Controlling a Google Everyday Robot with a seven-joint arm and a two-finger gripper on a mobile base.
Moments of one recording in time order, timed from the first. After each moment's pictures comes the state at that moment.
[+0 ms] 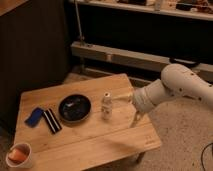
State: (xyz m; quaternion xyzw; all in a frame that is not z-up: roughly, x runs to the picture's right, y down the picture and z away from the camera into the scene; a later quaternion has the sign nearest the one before) arm 0.076 0.096 0.609 -0.15 -0.43 -0.26 0.85
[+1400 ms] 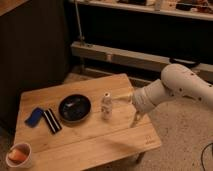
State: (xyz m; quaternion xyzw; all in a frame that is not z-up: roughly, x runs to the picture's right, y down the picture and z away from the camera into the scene) arm 0.077 0.095 0.609 -0.15 -0.43 -0.26 0.85
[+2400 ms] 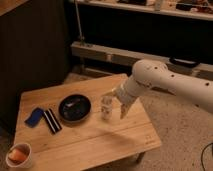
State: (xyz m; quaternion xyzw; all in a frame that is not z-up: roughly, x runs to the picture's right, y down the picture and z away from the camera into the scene) arm 0.030 0.072 0.673 -0.18 -0.33 -0.30 0.87
